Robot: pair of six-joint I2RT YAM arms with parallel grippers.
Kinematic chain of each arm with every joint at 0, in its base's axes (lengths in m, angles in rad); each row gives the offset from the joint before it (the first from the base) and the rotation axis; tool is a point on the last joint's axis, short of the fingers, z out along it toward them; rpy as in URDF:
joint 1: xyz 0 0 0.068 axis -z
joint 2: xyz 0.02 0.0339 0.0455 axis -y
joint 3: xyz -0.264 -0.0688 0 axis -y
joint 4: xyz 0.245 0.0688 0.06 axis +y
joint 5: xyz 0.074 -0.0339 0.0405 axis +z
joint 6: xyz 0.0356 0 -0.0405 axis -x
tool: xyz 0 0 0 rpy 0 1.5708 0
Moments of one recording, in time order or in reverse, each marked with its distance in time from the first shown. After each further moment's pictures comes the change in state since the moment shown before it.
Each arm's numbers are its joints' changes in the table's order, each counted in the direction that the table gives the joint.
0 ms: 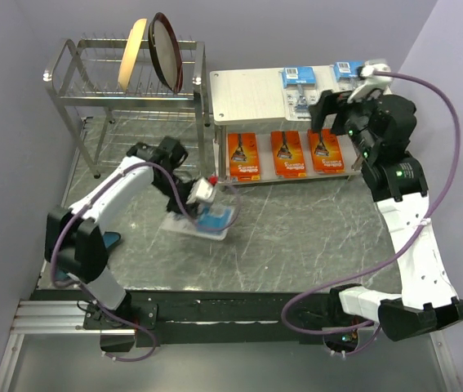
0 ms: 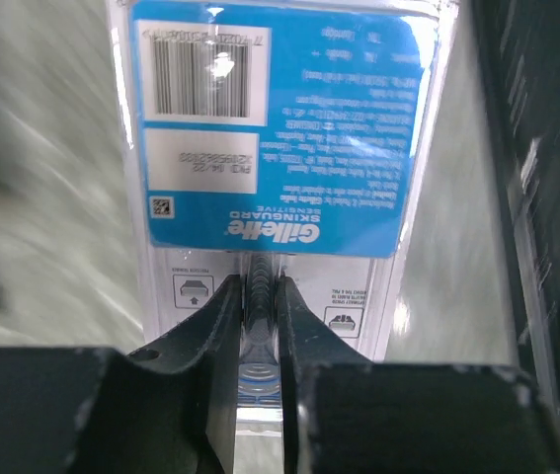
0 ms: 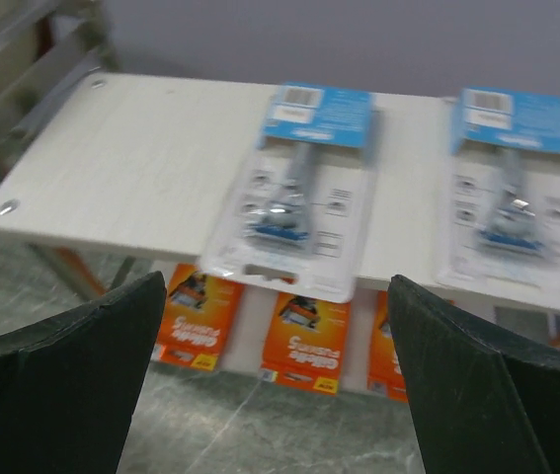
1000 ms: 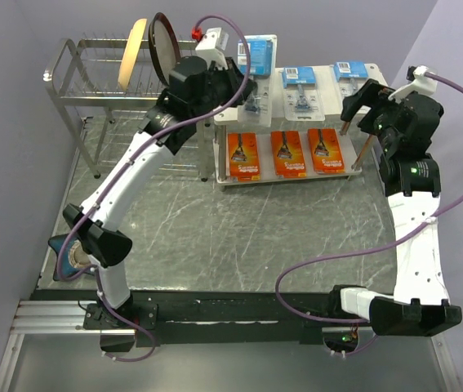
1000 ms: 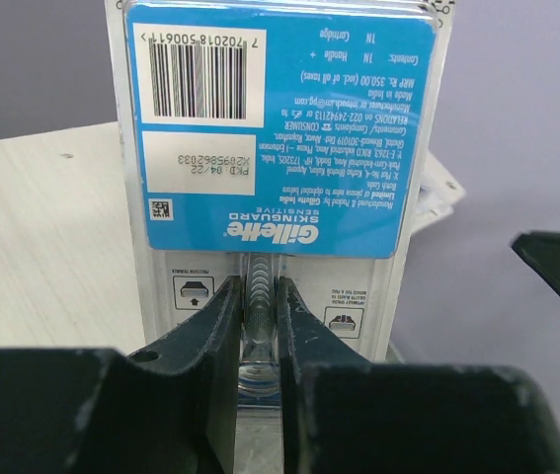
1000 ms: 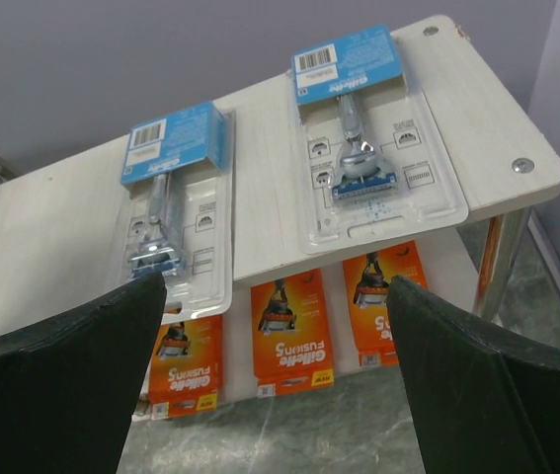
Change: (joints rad) left arm 0.219 -0.192 0.795 -0.850 0.622 1.815; right arm 0.251 -0.005 -0.017 0.014 -0.055 -0.292
